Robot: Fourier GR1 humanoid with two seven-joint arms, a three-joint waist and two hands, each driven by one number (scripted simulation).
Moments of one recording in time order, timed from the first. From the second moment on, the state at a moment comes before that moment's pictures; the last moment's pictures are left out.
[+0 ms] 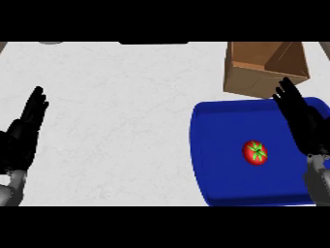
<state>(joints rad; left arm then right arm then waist) -0.12 0.58 -0.28 -1.47 0.34 0.43 -0.03 -0.20 -0.35 0.03 -1.44 -0.31 -0.07 0.13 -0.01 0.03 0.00</state>
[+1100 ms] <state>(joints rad) -0.24 0.49 -0.46 -1.51 0.28 0.22 -0.01 0.15 -0.80 0.24 -1.79 0.50 -0.18 -0.27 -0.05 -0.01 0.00</state>
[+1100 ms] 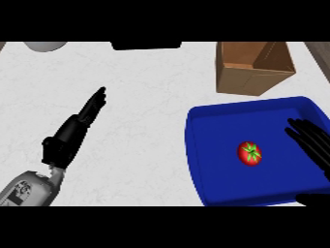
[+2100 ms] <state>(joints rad) -0.26 0.38 -0.39 -1.50 0.18 0.13 0.04 0.19 -0.80 0.22 -2.16 0.45 0.29 0.20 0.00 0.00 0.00</state>
